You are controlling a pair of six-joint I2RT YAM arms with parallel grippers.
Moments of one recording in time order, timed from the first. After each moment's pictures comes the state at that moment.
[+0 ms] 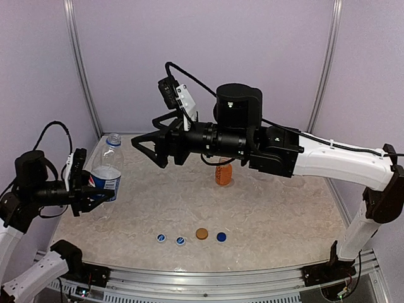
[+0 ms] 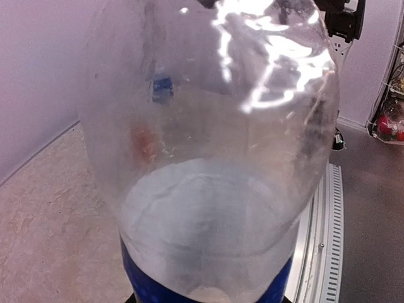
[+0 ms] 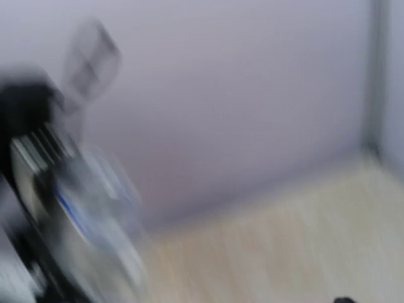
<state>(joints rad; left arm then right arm) -0.29 0.45 0.71 -0.59 0.85 0.22 1.22 1.66 1.63 -0.06 -0.06 0.12</state>
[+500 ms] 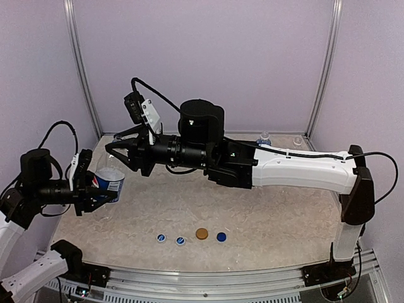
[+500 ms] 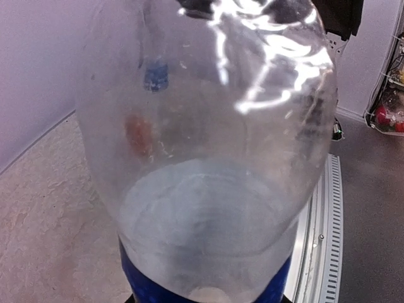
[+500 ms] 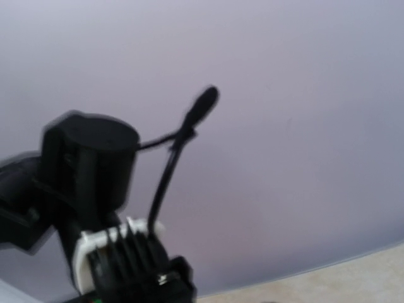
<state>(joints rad) -0.32 0.51 0.72 -0.62 0.83 0.27 1.26 1.92 1.79 0.22 -0.17 0.11</state>
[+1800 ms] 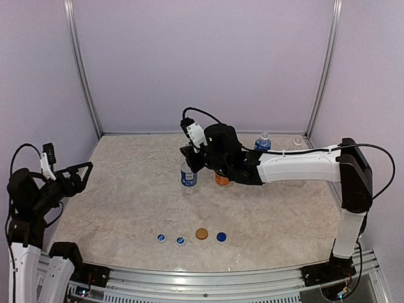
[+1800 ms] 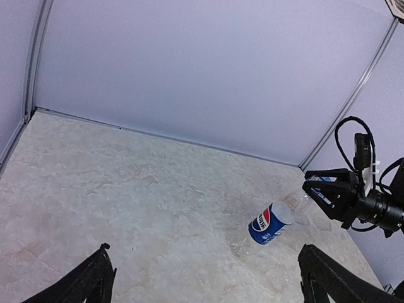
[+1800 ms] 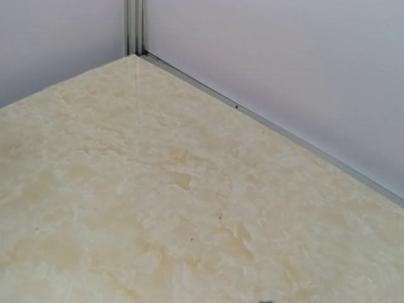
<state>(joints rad) 0.16 0.24 0.50 -0.36 0.54 -0.40 1.00 1.89 1.41 0.21 0.28 -0.03</state>
